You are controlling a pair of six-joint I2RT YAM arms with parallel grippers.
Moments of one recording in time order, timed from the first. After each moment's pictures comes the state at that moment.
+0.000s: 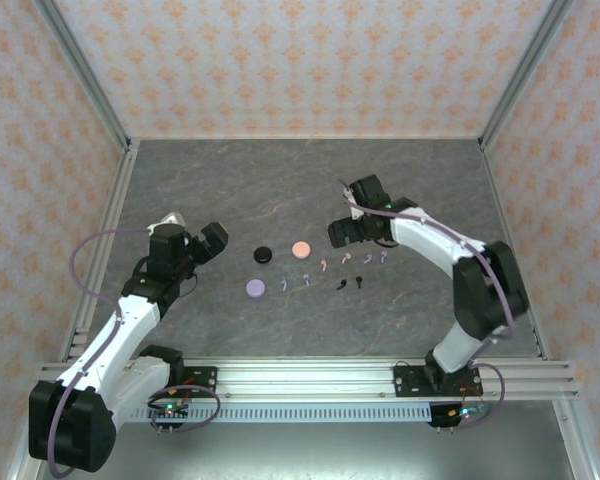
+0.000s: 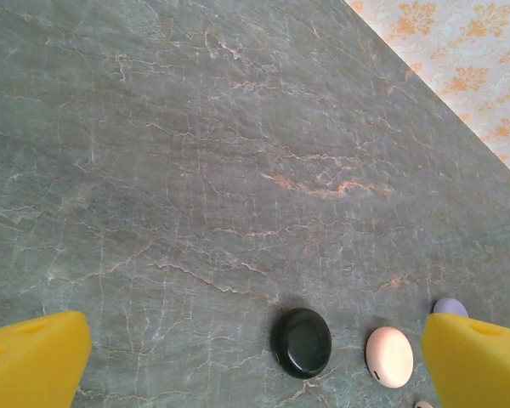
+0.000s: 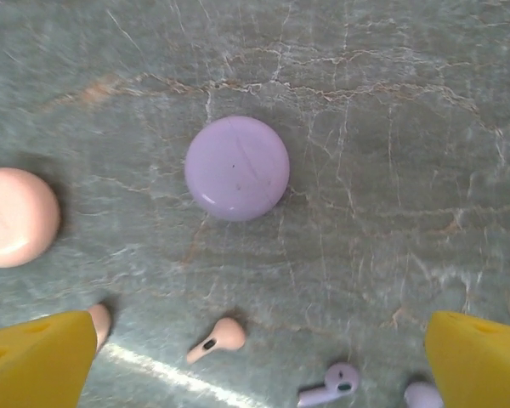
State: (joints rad) left arm -0.13 0.91 0.53 -0.24 0.01 -0.76; right arm 0.46 1.68 1.18 -0.60 0.00 0.10
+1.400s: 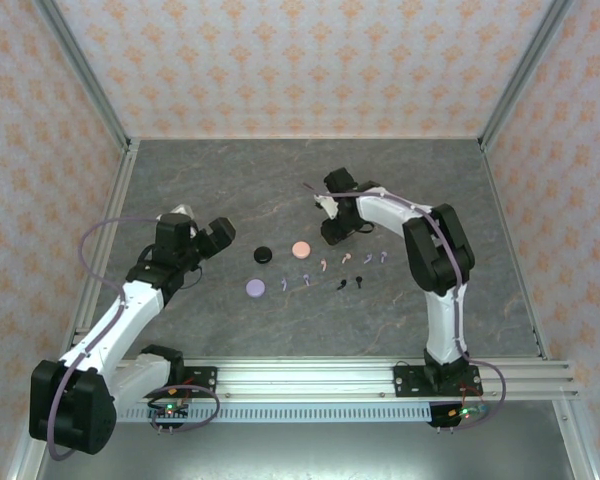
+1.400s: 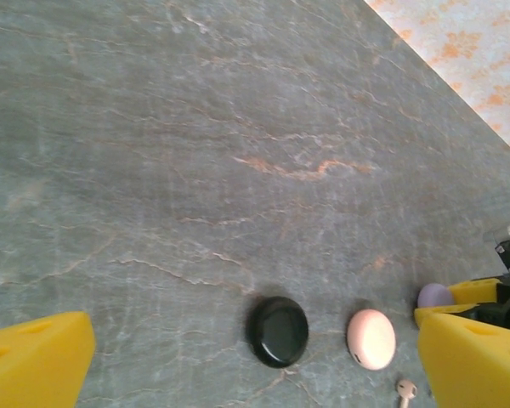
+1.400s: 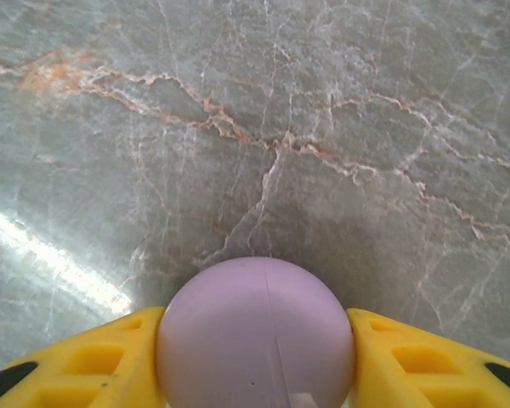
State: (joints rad) left arm -0.16 1.01 0.62 -0.27 0.07 -0.75; right arm 0.48 2.03 1.45 -0.68 -0.04 -0.17
